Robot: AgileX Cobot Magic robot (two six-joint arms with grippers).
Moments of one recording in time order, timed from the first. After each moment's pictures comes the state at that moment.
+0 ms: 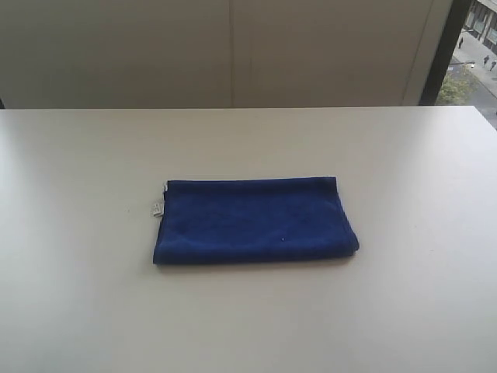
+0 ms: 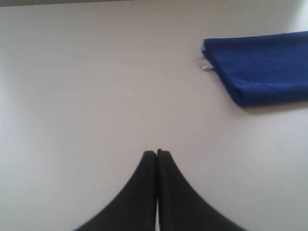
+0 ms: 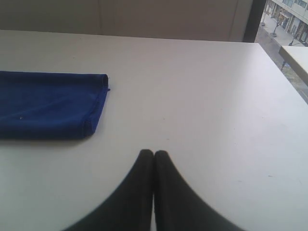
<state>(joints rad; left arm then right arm) -0.18 0.00 0.02 -0.07 0.40 0.02 -0.06 0.01 -0.01 -0.02 0.34 0.01</state>
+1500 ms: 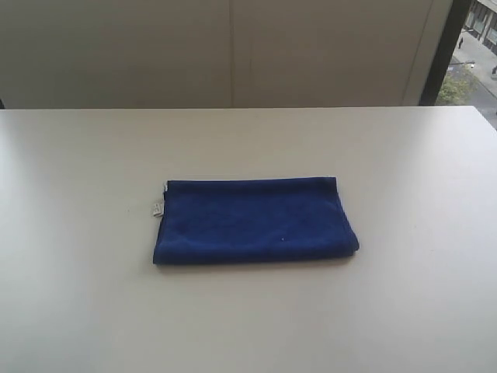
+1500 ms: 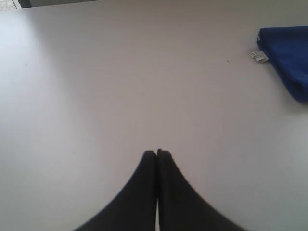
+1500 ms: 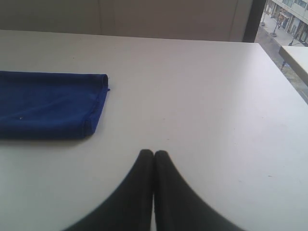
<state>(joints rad) -0.02 0.00 0.02 -0.10 0.42 0.15 -0.06 0.01 -0.01 -0.02 0.34 0.01</state>
